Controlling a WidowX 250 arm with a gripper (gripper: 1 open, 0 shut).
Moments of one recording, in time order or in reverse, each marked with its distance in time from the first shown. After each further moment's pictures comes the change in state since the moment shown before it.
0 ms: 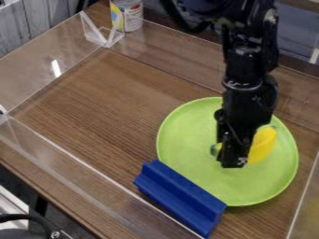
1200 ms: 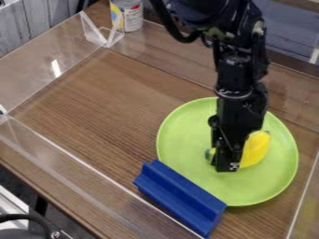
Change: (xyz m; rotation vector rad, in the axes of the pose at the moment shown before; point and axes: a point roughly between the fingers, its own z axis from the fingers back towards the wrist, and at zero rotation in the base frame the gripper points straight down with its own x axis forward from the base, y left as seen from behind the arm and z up) arm -0.006 0.009 -0.013 0.001 -0.012 0.007
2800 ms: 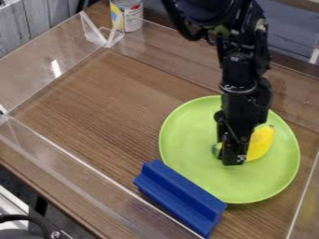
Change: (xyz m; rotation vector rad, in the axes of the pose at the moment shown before) arm 0.009 0.014 -0.006 0.000 -0.022 0.022
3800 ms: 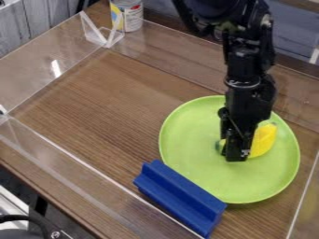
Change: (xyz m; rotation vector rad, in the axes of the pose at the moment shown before) arm 0.005 0.002 0.000 -0.027 0.017 -0.007
